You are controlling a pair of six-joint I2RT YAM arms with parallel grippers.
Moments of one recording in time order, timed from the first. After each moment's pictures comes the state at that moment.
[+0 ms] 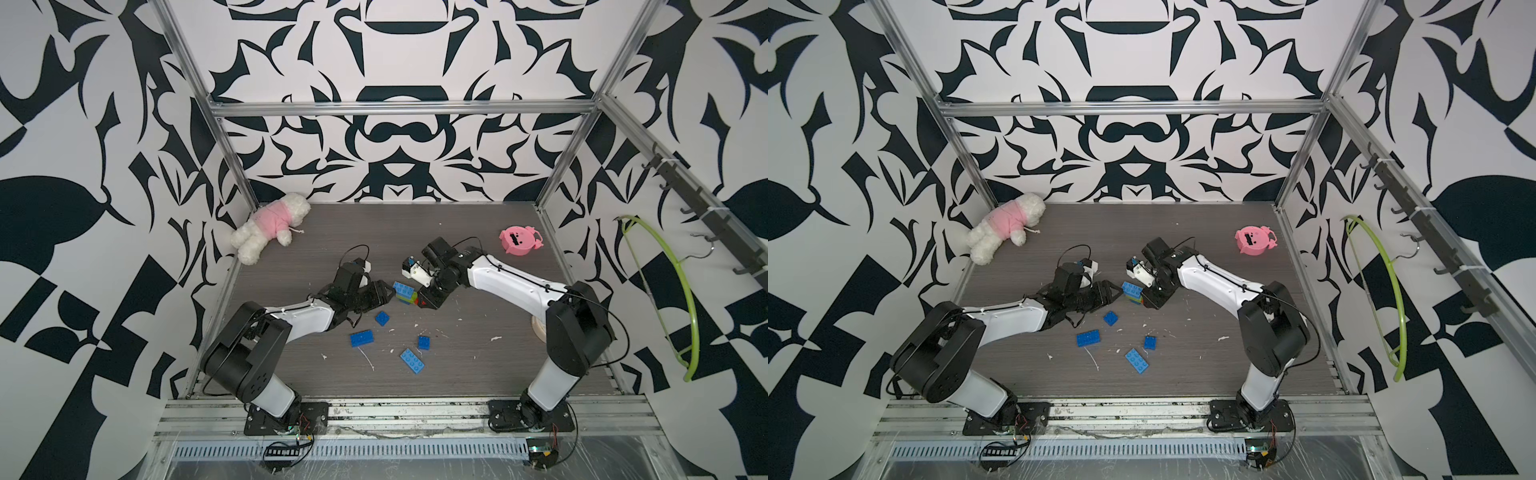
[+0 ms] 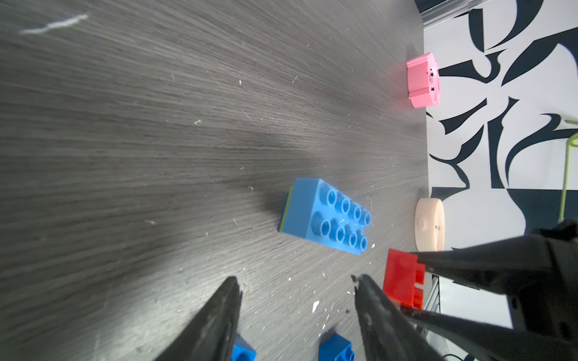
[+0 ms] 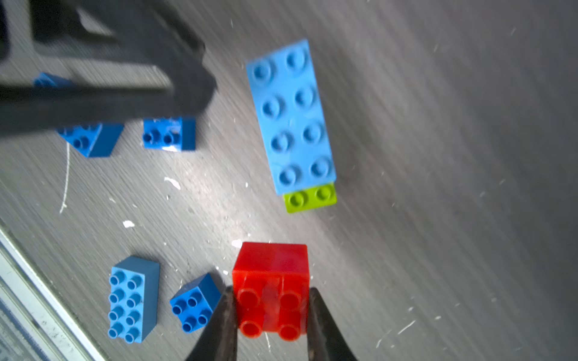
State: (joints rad) left arm -0.56 1.55 0.66 0.23 0.37 -0.86; right arm 0.63 1.73 1.31 -0.84 -0.21 -0.24
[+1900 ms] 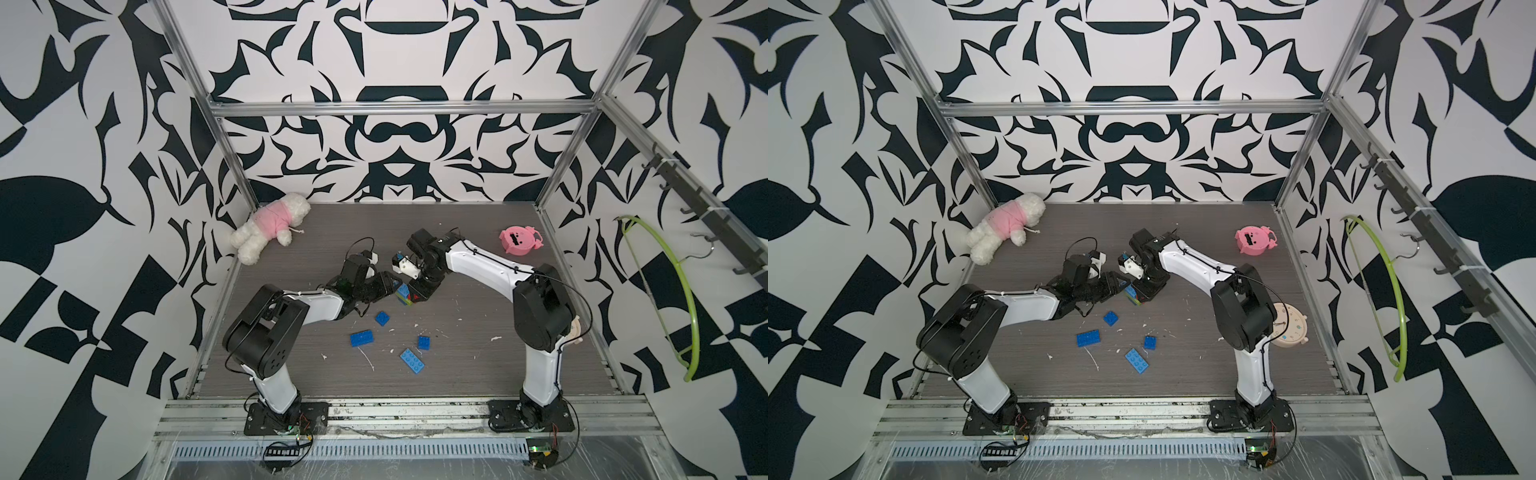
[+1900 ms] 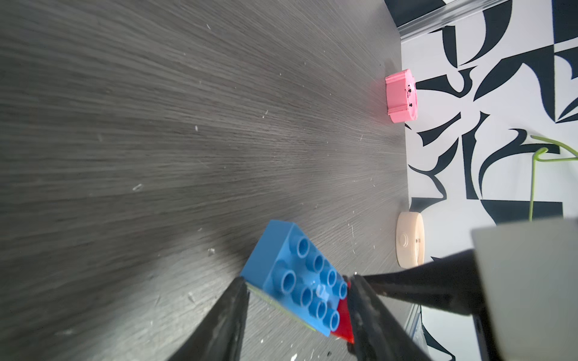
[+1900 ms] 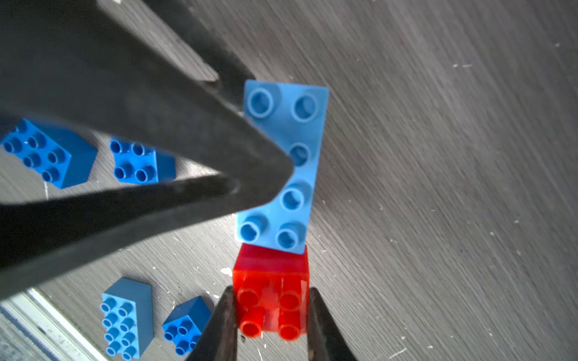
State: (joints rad) left arm -0.56 1.71 0.76 0.35 0.42 -0.89; right arm 0.65 1.95 1.55 -0.99 -0.20 -0.21
